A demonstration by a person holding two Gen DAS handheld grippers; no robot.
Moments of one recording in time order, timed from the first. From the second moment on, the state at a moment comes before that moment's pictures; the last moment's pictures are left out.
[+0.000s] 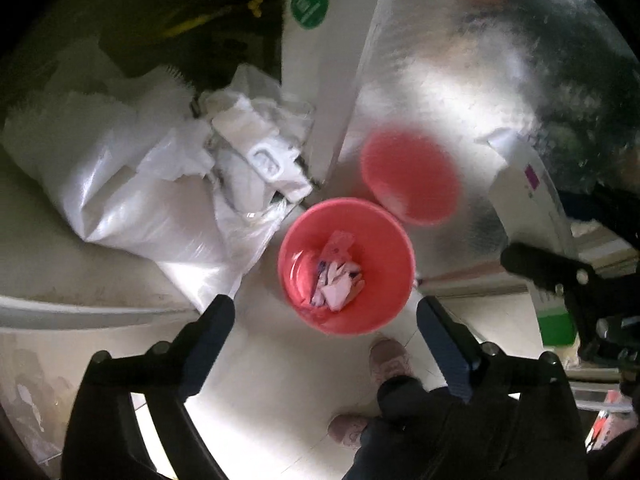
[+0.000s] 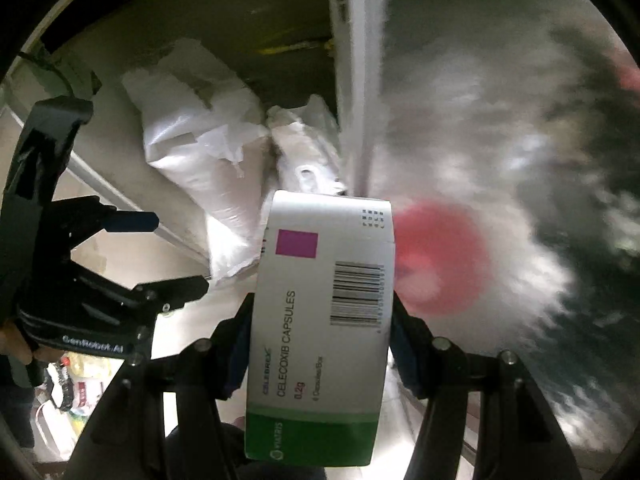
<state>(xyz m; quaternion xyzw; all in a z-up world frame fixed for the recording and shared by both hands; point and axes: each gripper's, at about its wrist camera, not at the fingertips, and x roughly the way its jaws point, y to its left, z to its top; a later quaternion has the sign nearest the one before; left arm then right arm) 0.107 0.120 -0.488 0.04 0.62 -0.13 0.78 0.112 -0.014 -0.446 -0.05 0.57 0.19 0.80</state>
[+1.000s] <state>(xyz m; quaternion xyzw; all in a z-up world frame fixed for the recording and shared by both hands) 0.055 0.161 -0.412 0.00 0.60 -0.06 0.80 0.096 0.022 -0.412 -0.13 0.56 0.24 0.78</state>
